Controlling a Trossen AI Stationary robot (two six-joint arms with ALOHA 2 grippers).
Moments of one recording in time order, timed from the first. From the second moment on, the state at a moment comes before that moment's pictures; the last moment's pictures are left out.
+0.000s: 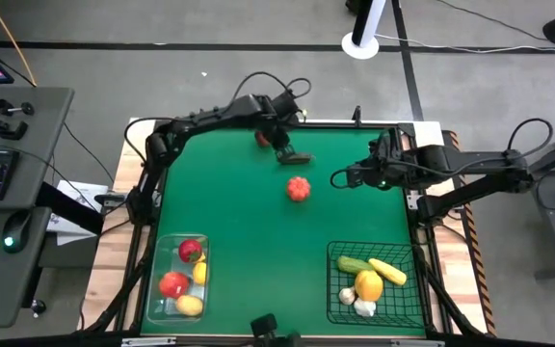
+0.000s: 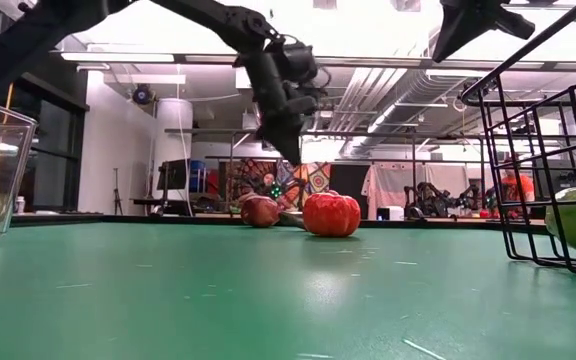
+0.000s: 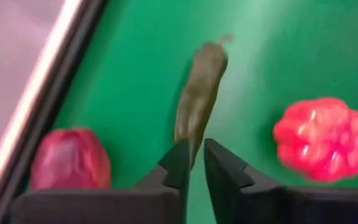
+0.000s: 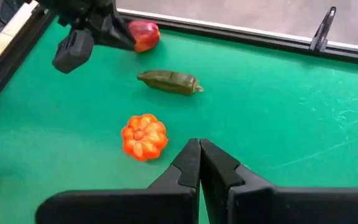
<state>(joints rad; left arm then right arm) 0.48 2.14 1.96 -0.97 0.03 0.08 0.08 1.15 1.26 -1.16 0.60 1.15</state>
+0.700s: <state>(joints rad) 0.42 2.26 1.96 -0.96 0.09 0.22 0.01 1.18 1.26 -1.10 0.55 1.18</state>
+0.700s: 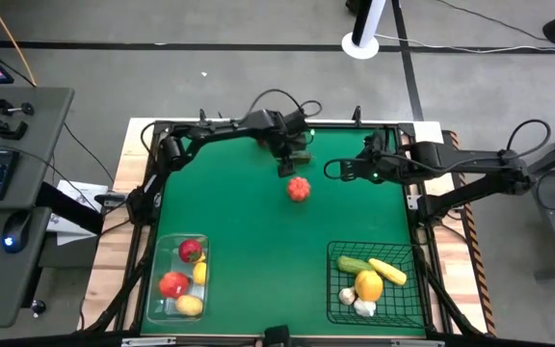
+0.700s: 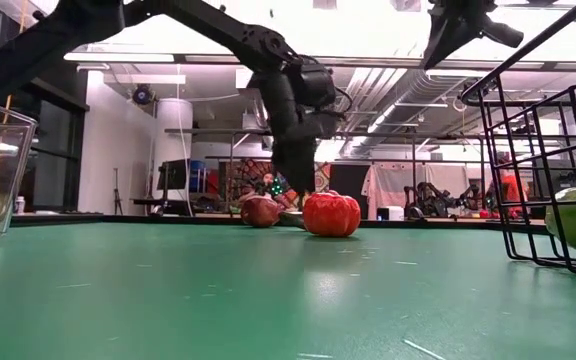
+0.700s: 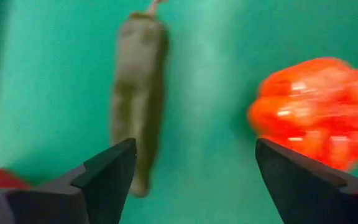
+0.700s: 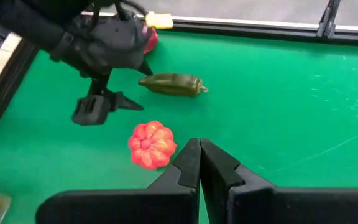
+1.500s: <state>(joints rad) 0.43 2.39 1.96 -0.88 -0.08 0.19 -0.03 1.20 1.26 -1.07 0.51 1.21</state>
